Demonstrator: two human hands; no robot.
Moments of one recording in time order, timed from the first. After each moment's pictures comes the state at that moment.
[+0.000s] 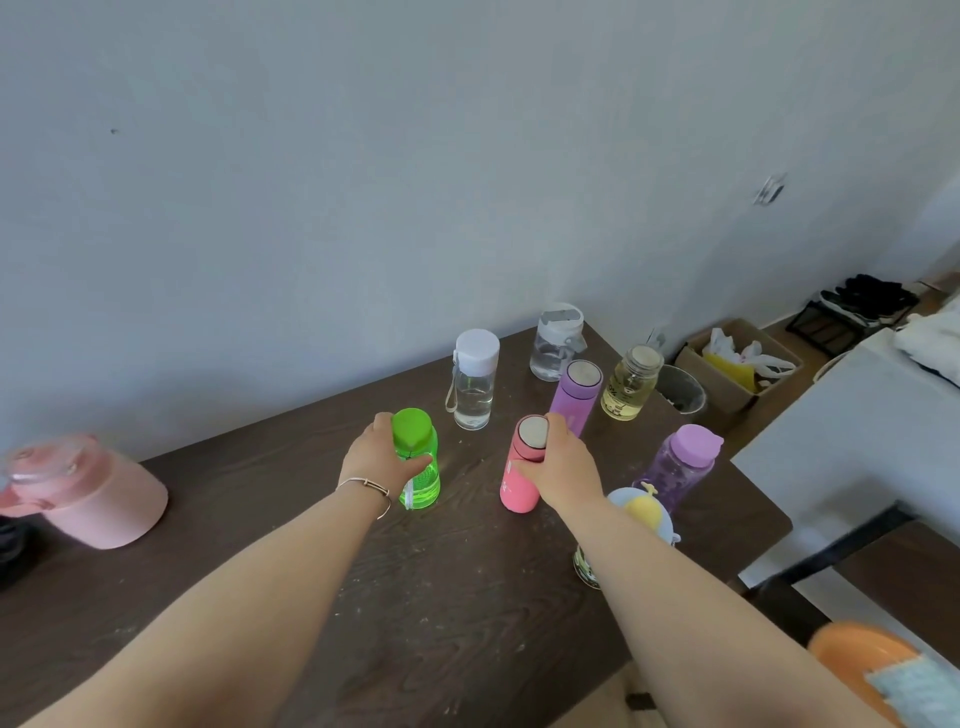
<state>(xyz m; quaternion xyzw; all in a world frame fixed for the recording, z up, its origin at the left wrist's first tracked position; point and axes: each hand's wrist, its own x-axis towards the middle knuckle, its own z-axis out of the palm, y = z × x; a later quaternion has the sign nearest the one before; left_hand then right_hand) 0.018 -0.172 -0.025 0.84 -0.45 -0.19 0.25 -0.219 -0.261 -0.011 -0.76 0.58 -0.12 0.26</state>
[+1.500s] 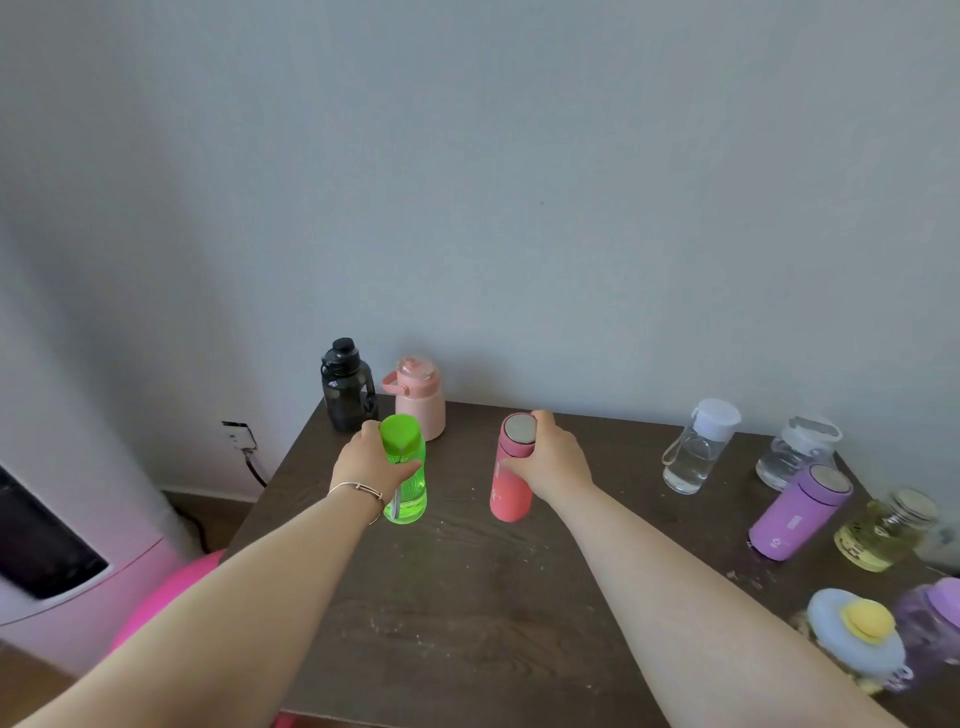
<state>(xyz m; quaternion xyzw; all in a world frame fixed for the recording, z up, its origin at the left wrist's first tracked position) 0.094 0.152 0.050 0.93 -0.17 -0.03 0.32 -0.035 -0.061 0.066 -0.89 0.29 -0.10 0.33</state>
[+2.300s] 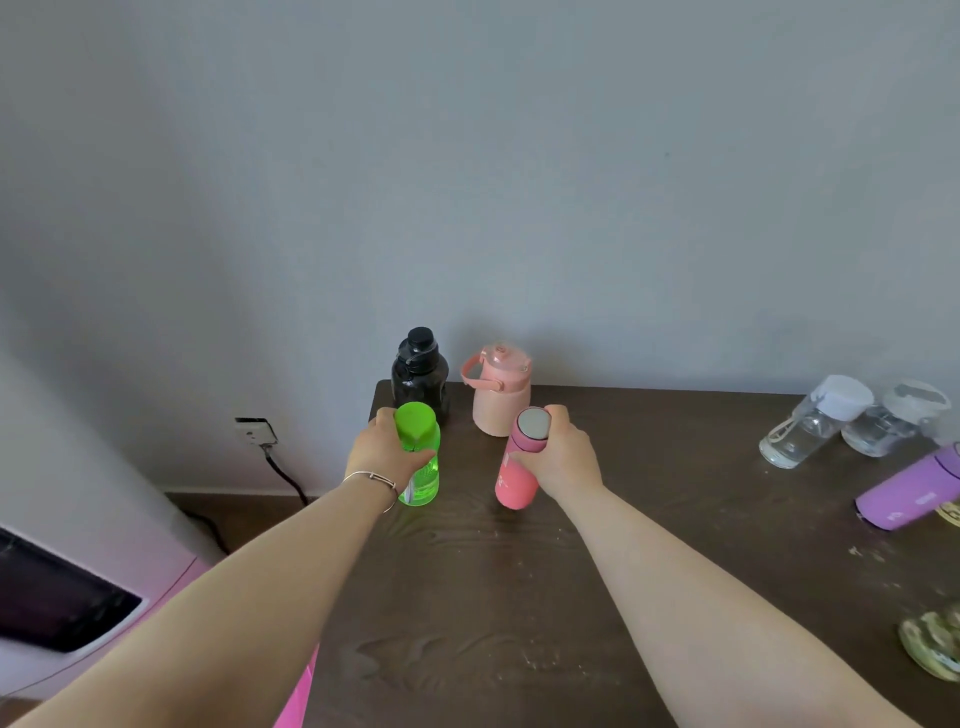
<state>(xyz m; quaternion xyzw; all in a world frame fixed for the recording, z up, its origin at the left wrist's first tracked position) 0.298 0.250 0.004 0.91 -0.22 -0.11 0.32 0.143 0.066 0.016 -0.86 0.38 -0.11 0.32</state>
